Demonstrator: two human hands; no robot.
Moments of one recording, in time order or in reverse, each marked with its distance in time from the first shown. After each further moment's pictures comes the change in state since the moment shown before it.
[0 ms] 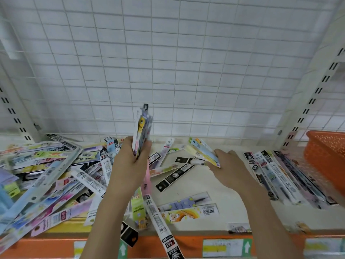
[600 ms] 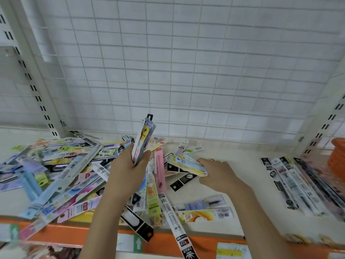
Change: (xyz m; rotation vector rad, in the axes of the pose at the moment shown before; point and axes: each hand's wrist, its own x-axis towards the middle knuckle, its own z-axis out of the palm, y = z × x) left_hand -0.012 -0.011 -0.037 0.170 0.033 -0.073; right_hand 0.020 -0.036 0.038 -0.218 -0.241 -0.188
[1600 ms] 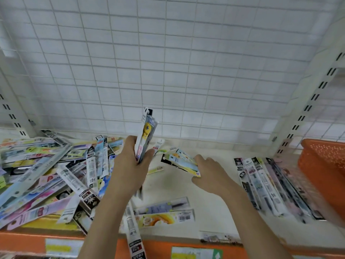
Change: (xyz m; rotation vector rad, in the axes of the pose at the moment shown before) left_hand -0.004 0.048 0.073 -0.028 -0.003 0.085; right_hand -0.017 0.064 -0.016 0.065 0.048 -0.023
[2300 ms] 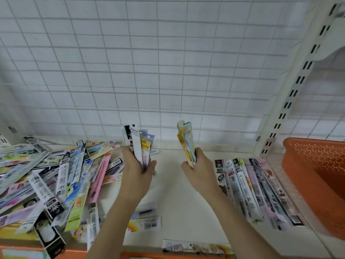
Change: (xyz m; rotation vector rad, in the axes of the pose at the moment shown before) left_hand -0.008 0.019 0.091 -0.153 -0.014 -0.058; right_hand 0.001 0.043 0.000 0.686 0.406 0.143
